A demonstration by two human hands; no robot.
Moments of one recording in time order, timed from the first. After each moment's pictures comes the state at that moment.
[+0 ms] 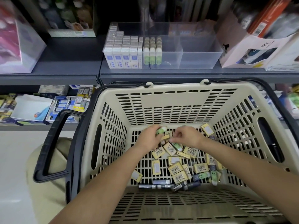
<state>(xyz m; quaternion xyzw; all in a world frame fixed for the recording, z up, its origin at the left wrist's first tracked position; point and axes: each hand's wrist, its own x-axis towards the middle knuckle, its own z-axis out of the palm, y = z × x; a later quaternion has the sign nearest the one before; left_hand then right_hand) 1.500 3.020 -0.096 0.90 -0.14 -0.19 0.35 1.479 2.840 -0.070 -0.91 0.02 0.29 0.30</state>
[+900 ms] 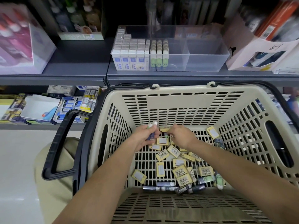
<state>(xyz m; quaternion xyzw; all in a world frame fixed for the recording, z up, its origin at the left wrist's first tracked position) 1.517 3.049 -0.083 0.64 0.18 -0.37 0.65 1.496 2.876 -0.089 -0.97 -0.10 0.22 0.10</state>
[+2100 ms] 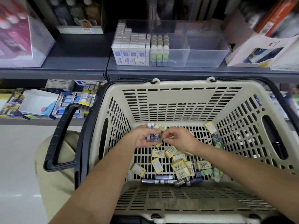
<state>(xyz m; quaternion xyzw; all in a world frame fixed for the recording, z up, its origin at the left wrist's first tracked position) 1.510 3.055 -0.077 0.57 0.23 -0.45 0.64 1.458 2.882 -0.071 -0.86 -0.03 0.21 0.47</state>
